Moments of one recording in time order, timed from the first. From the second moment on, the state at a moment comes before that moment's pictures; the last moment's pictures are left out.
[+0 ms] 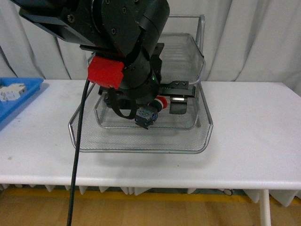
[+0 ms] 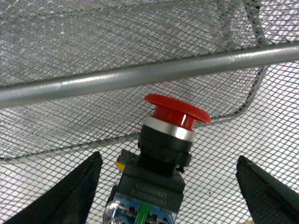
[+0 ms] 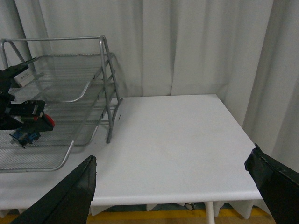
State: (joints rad) left arm -0.48 2.15 1.51 -0.20 -0.09 -0.22; right arm 0.00 0.00 0.01 0.00 0.00 0.00
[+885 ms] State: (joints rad) left arm -0.38 1.21 0.35 0.86 -0.39 -0.02; right arm 0.00 0.00 0.01 0.00 0.00 0.00
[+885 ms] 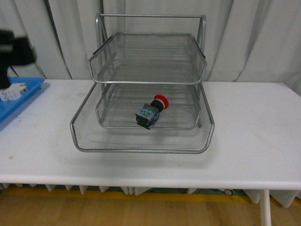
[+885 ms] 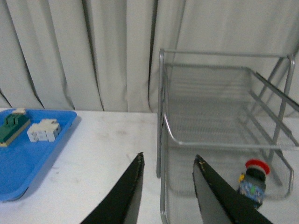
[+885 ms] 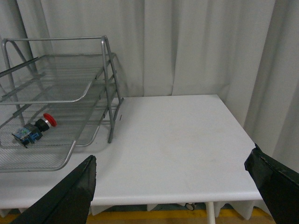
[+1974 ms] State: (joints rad) left arm 0.00 0.51 0.01 0.50 0.00 -0.01; right arm 0.00 0.00 0.01 0.00 0.00 0.00
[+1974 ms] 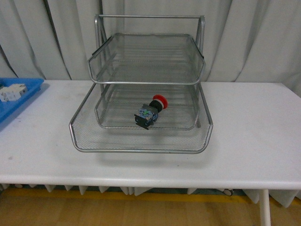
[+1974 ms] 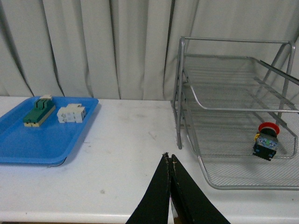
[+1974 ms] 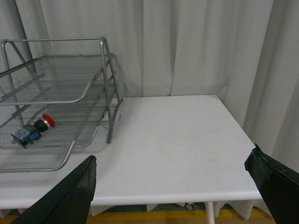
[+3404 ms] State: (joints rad) left arm 0.00 0.01 0.01 0.00 0.00 -0.01; right arm 0.00 0.00 0.01 0.00 0.00 0.00
